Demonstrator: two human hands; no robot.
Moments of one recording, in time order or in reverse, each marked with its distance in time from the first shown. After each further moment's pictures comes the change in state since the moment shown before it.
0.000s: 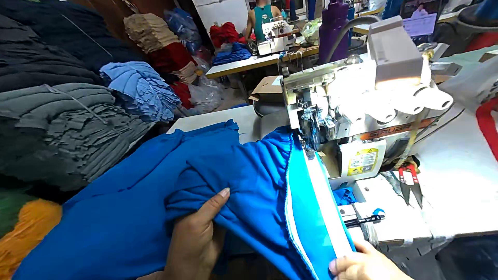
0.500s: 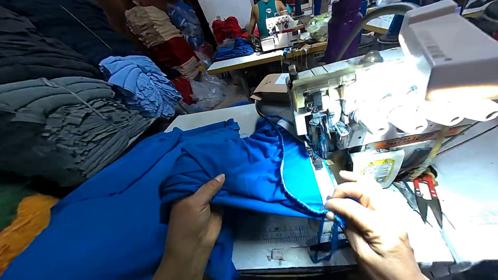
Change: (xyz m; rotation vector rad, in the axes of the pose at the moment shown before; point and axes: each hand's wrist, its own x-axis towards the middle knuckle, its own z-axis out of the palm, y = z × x) left_hand 0.042 -0.014 0.012 -0.072 0.042 0.007; right_hand 0.049 0.078 0.025 -0.141 0.324 0.068
